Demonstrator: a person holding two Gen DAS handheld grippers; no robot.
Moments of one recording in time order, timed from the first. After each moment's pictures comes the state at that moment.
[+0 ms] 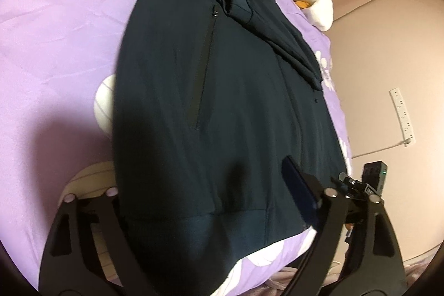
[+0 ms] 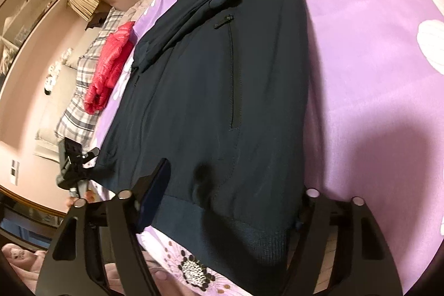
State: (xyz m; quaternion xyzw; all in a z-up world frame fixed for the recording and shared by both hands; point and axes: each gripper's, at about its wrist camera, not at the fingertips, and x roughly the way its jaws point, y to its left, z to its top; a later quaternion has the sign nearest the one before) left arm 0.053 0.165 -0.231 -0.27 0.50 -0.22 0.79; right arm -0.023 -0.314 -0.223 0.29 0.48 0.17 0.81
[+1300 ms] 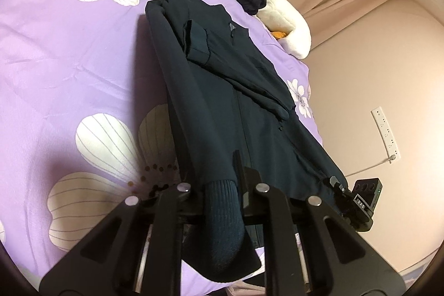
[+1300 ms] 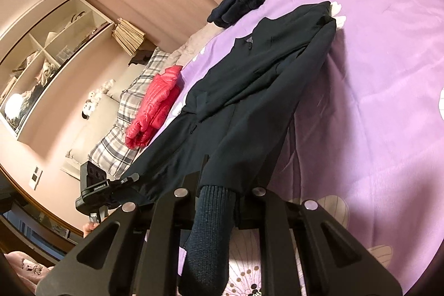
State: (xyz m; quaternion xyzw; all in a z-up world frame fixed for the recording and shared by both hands) left arm 0.041 0.147 -0.165 -0.30 0.43 -0.23 0.82; right arm -0.017 -0.296 -0.160 0.33 0.33 0.23 0.85
